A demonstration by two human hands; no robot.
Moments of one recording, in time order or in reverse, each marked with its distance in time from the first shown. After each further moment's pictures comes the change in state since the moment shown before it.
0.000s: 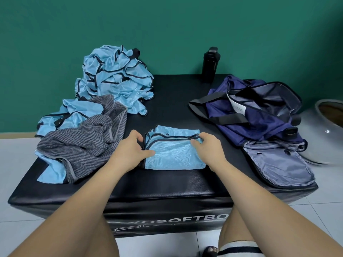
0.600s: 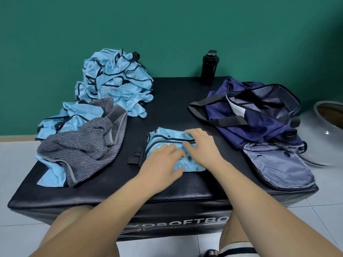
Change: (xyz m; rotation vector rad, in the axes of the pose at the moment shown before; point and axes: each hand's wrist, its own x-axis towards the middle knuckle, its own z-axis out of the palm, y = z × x) left_hand -0.036 0.042 0.060 0.385 0.019 0.740; right_hand 0.012 0.002 0.012 -0.276 -0.051 -0.403
